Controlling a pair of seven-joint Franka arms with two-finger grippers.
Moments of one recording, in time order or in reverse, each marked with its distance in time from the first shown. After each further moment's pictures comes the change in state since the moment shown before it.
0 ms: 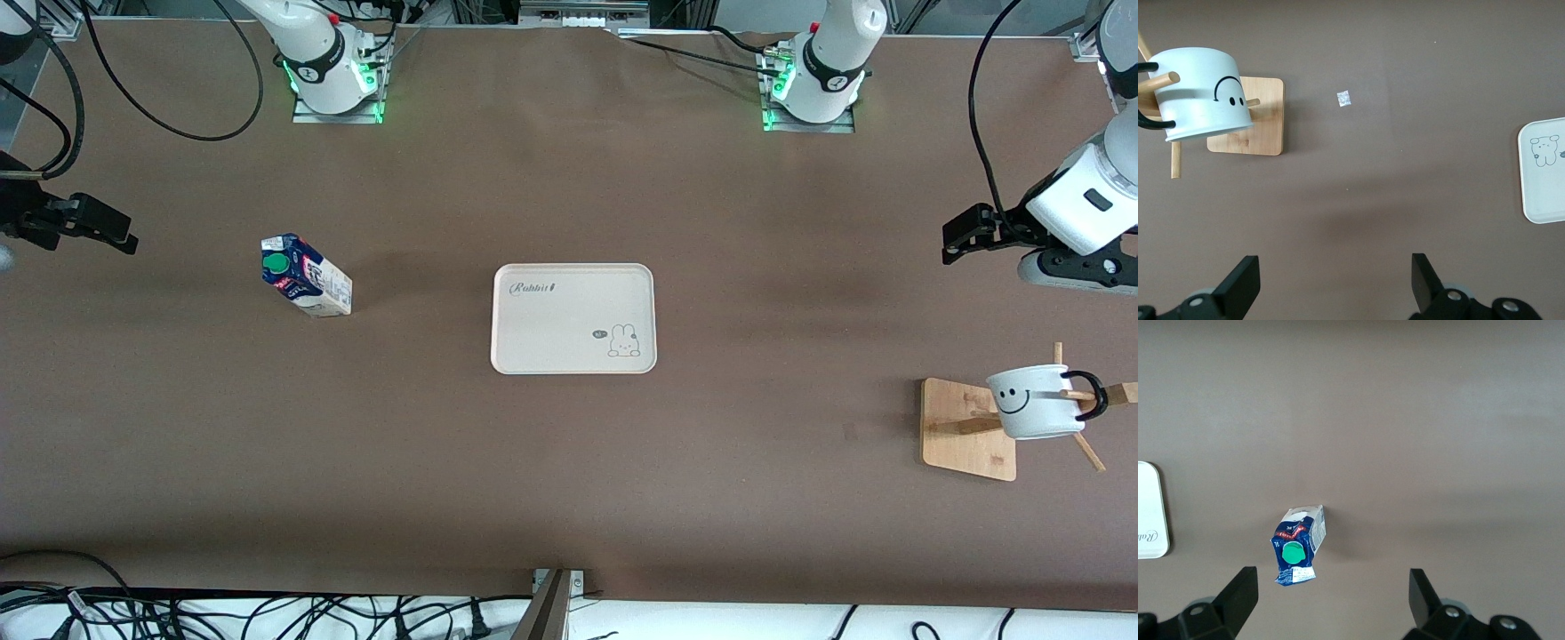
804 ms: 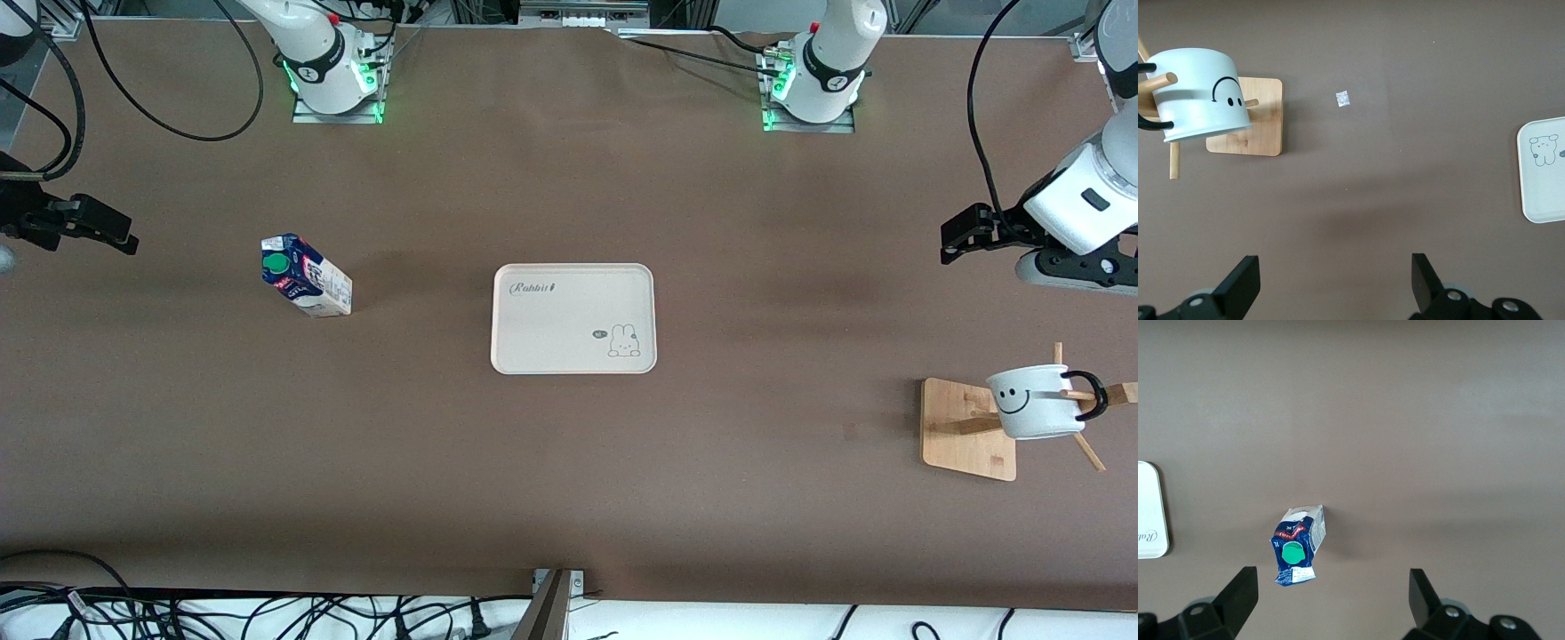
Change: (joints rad) left arm -0.002 0.000 0.000 0.000 0.000 0.000 0.000; right arm 0.000 0.002 0.000 0.000 0.000 0.000 0.000
